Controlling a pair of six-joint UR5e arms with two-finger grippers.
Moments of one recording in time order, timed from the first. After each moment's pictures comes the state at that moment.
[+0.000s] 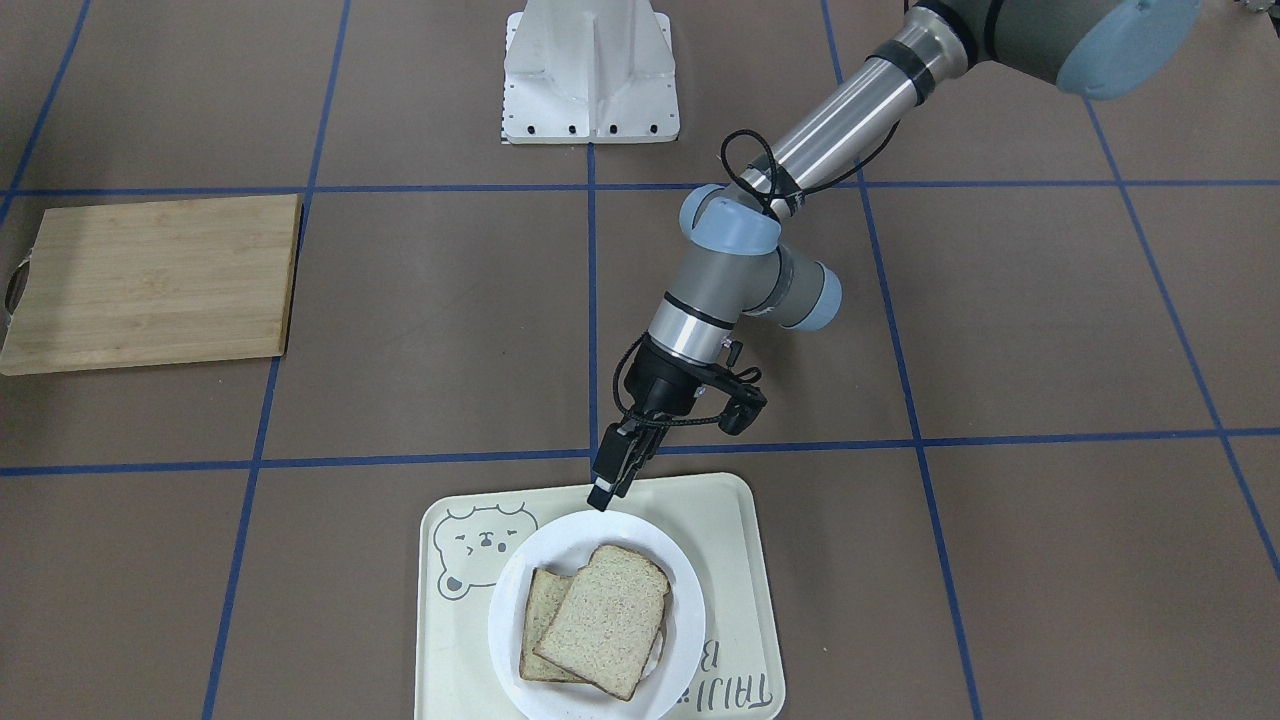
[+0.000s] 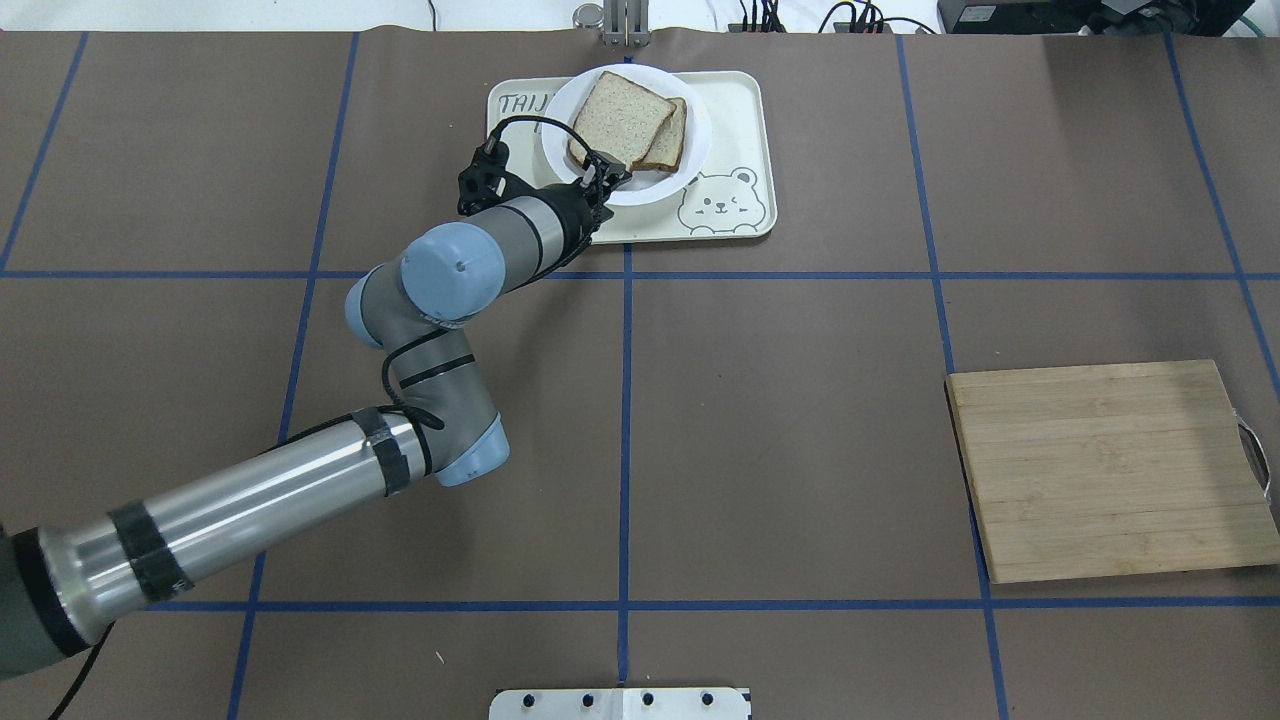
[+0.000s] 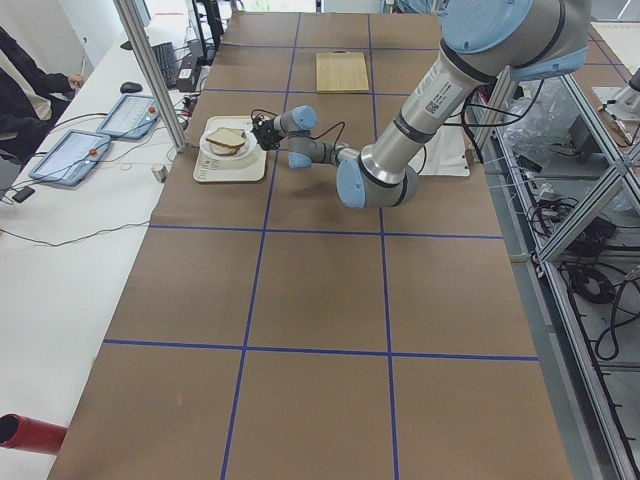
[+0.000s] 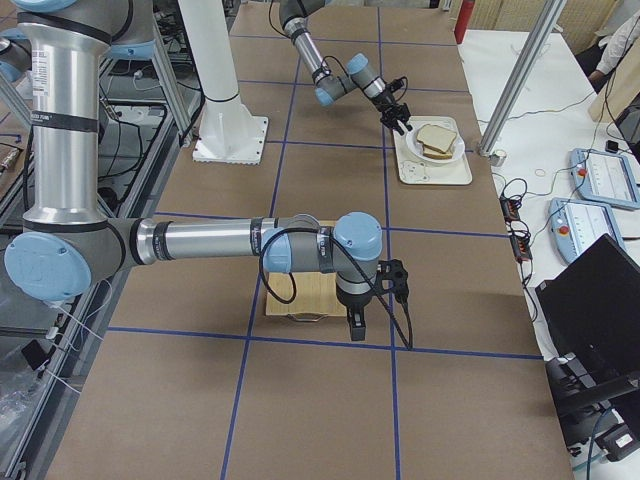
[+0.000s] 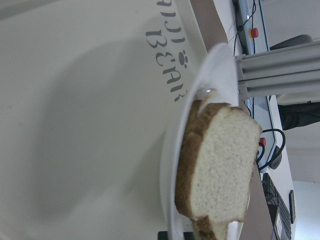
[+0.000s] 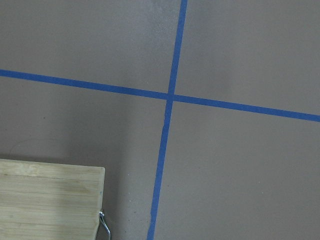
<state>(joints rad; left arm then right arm) -0.57 -2.39 -1.04 -2.75 -1.41 -2.07 1.56 -1.66 1.74 -1.58 2.30 -0.08</state>
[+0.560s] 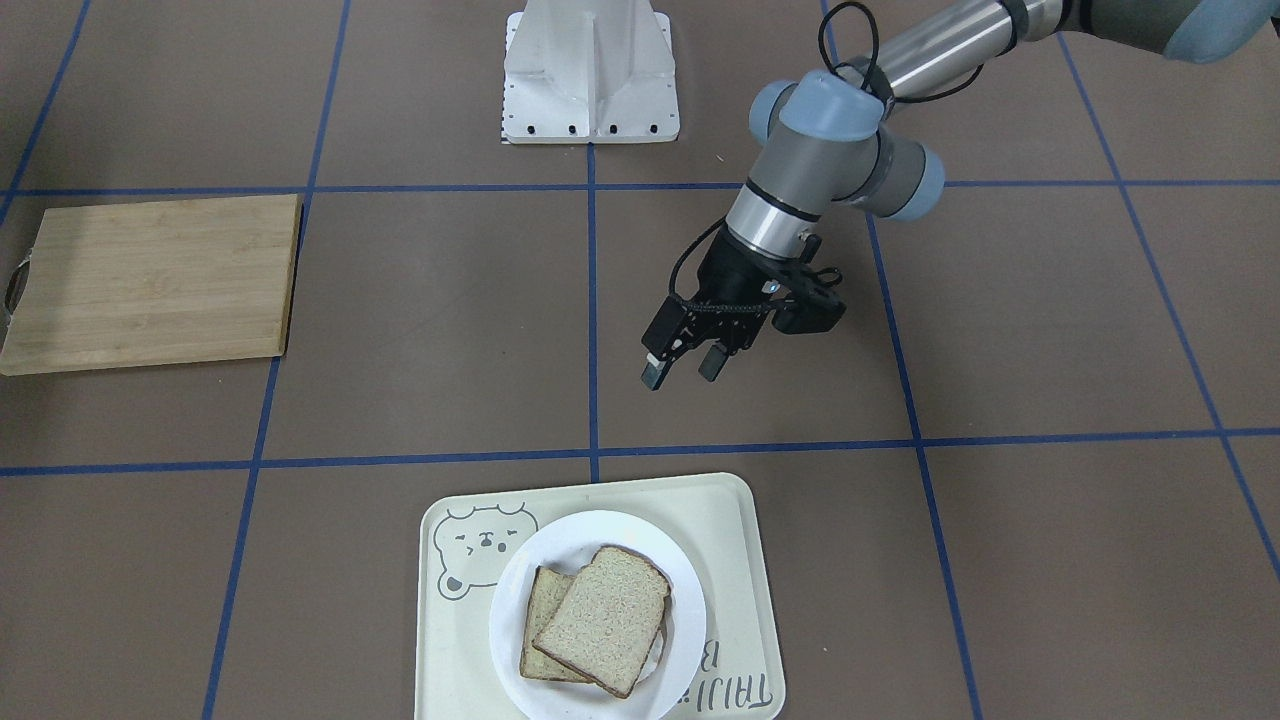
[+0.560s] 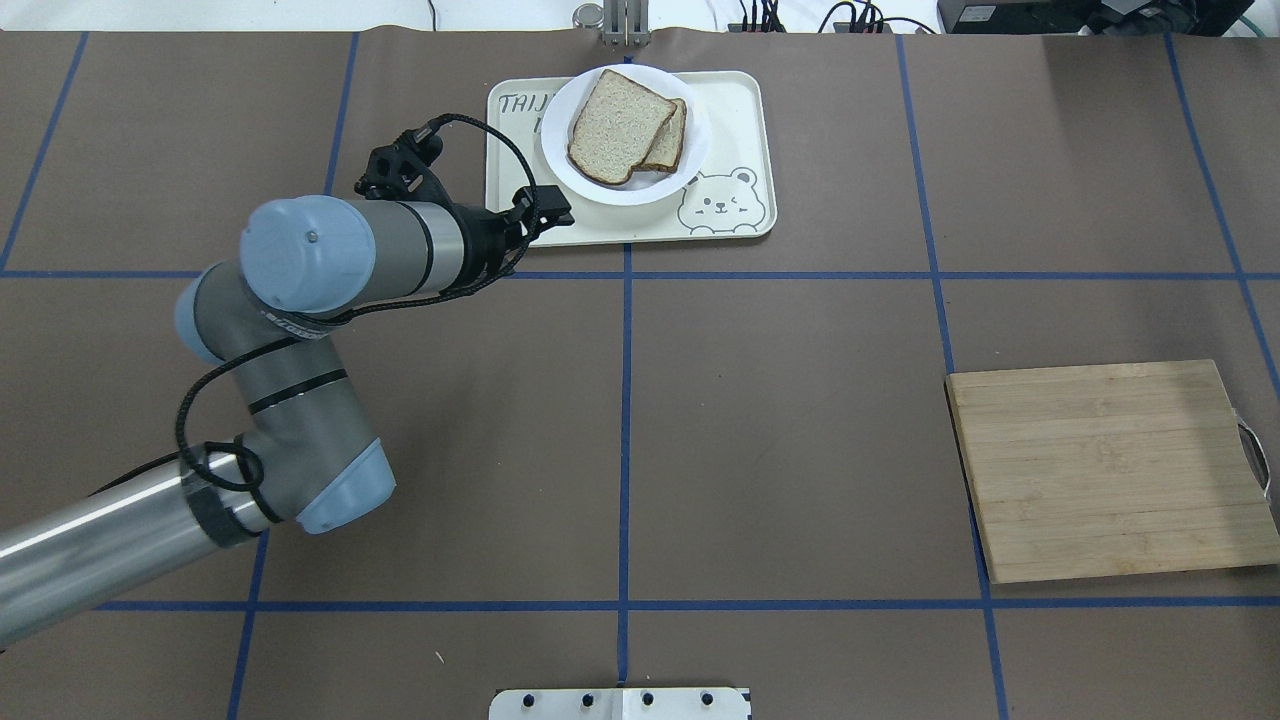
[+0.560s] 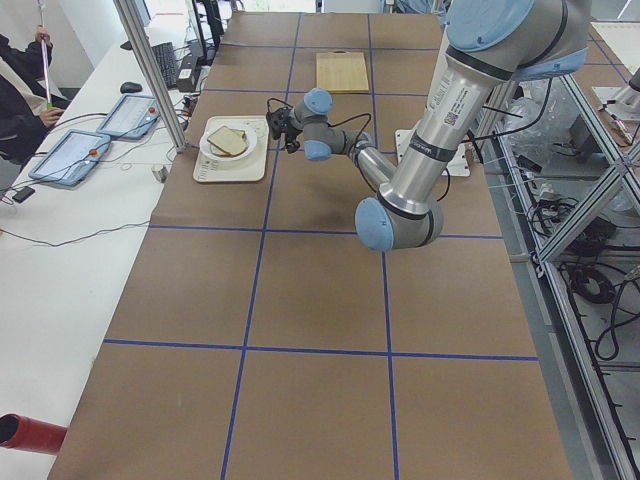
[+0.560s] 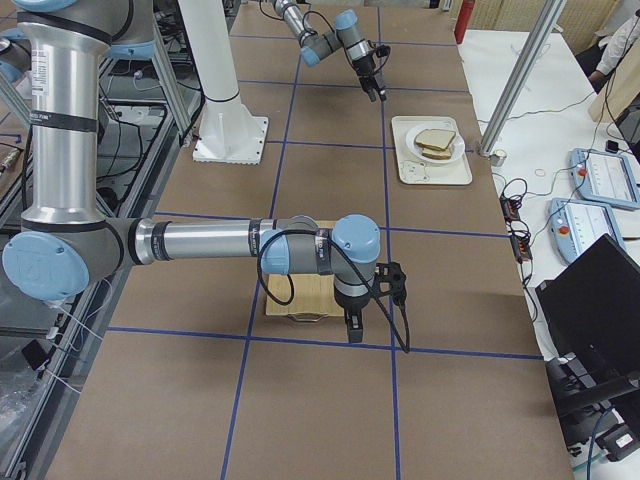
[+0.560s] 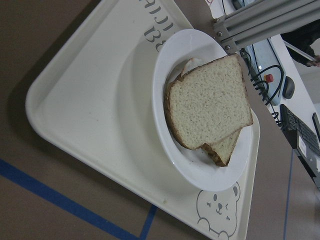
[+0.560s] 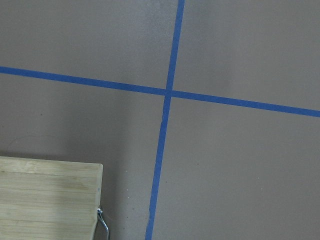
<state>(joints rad) -0.62 -2.12 -1.68 -2.17 -1.65 -1.67 1.56 -1.66 1.74 -1.58 2.30 -0.08</state>
